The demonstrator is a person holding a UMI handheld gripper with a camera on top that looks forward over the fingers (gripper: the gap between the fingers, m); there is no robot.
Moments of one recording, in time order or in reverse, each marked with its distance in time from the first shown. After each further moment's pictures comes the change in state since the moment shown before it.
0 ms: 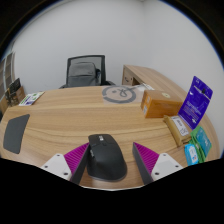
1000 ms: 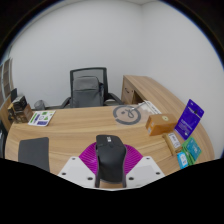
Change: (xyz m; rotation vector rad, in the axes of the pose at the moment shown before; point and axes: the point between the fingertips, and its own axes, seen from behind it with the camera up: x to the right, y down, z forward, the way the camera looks) arm -0.067 -0.096 -0.082 0.026 0.041 0.040
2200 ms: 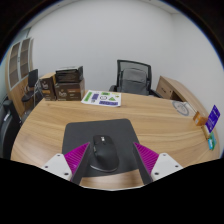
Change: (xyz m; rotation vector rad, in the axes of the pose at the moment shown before) arm -0.344 0.097 -0.050 -0.030 -0.136 -0.146
